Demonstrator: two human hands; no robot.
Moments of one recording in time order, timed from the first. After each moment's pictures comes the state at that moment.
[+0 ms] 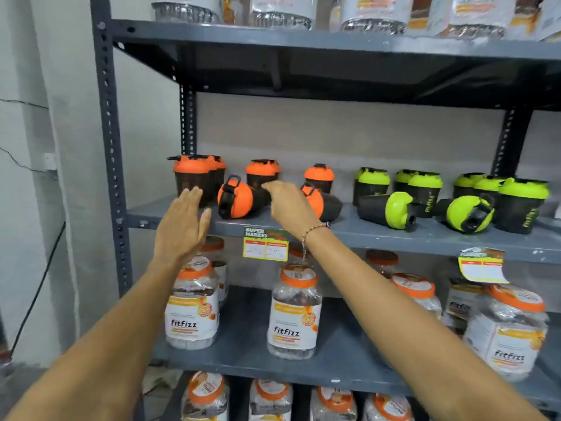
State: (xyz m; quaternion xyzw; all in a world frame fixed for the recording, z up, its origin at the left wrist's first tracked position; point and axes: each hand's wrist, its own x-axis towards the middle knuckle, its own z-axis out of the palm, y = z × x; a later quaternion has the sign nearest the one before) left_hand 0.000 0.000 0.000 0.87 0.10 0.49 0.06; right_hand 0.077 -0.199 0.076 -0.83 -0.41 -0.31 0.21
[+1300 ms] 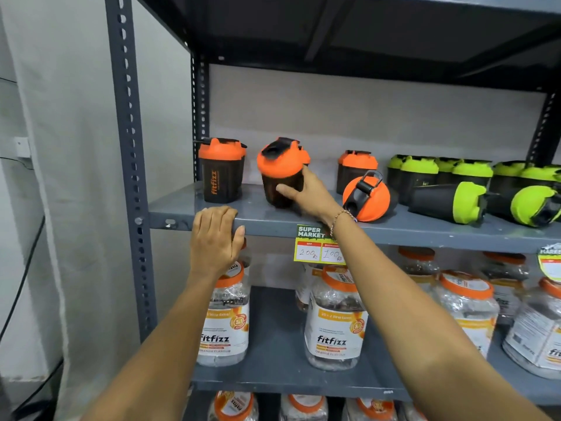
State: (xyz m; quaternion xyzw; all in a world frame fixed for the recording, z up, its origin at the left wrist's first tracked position) left_hand 0.078 0.091 -0.063 0.79 0.04 0.61 -0.03; right_hand 0.176 -0.094 0.053 -0.79 -0.38 -0.14 0.47
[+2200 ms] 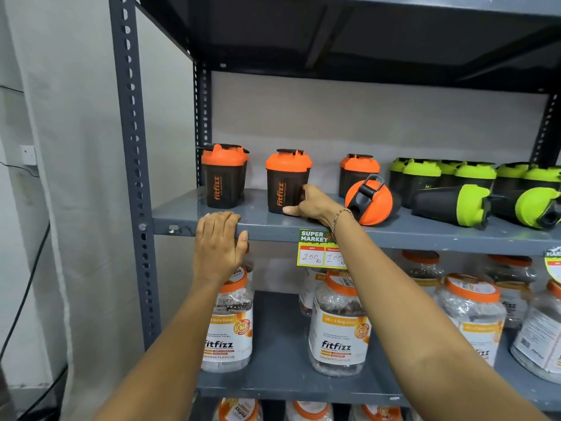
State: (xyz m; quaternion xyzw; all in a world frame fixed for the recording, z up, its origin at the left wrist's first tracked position) left_hand 0.078 0.088 -0.064 0.80 0.05 0.60 -0.02; right_hand 0.182 -0.092 0.056 -0.84 -0.27 0.01 0.47
